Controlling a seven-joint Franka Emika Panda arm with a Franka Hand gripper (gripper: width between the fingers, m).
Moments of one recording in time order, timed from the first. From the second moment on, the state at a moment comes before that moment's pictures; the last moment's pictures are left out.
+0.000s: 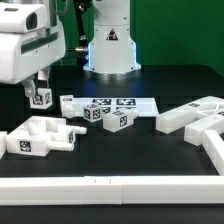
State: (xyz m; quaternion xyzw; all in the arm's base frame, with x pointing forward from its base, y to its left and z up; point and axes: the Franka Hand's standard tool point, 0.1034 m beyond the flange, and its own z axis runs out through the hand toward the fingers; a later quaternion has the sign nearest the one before) arm 0.451 -0.164 0.086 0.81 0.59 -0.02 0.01
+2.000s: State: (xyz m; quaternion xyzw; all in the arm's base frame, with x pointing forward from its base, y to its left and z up) arm 0.378 -0.191 0.031 0.80 0.60 -0.05 -0.03
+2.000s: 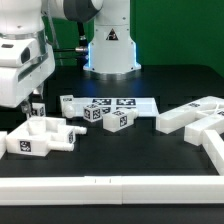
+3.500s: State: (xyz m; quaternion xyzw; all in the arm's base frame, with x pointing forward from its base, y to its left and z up) arm 0.463 -0.149 0.016 0.80 0.60 -0.02 0.00
